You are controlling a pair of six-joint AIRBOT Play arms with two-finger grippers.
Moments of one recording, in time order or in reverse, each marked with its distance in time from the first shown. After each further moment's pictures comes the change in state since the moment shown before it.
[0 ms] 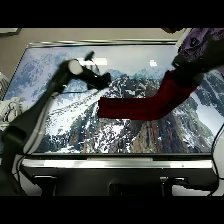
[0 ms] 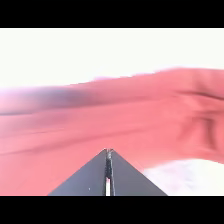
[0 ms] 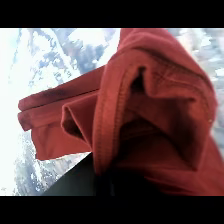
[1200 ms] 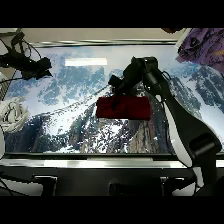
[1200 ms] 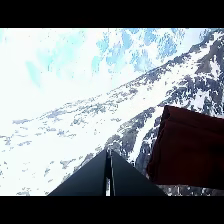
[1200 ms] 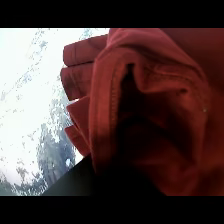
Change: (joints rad) left arm 0.396 0.236 -0.027 0.169 -0.285 0.082; right arm 0.490 -0.253 0.000 -0.063 0.265 0.283
